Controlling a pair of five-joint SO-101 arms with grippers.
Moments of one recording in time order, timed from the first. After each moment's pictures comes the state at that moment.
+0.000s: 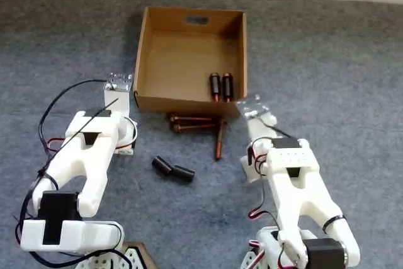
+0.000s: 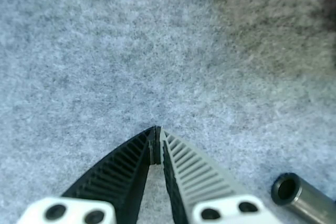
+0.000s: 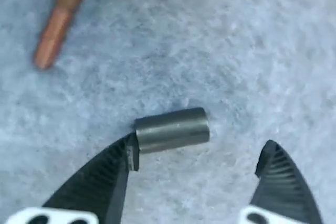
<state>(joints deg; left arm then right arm) -6.6 -5.0 45.8 47.3 -2.7 -7.8 -24.1 59.3 48.4 17.1</state>
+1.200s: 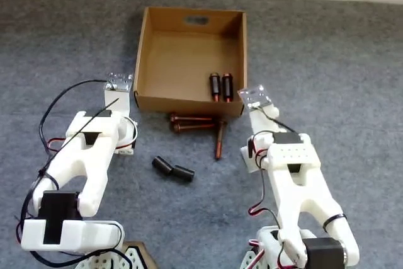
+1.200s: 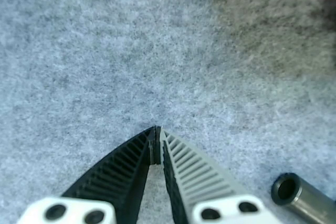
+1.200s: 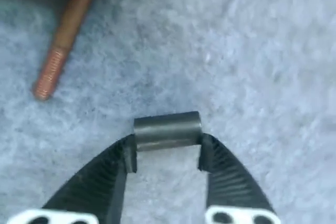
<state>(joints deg) -6.6 -5.0 45.8 47.3 -2.7 -7.7 -24.1 54.6 47.9 23.2</state>
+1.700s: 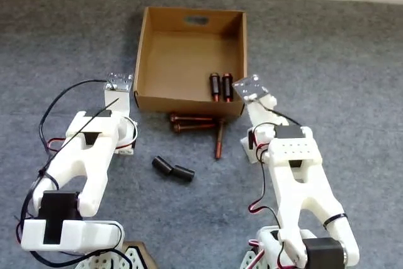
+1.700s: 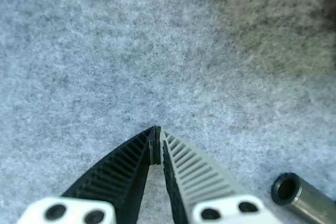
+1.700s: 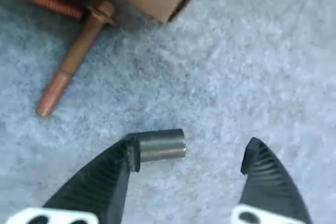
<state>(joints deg) -6.6 -5.0 45.8 47.3 -2.7 -8.0 -24.1 50.8 47.9 19.8</state>
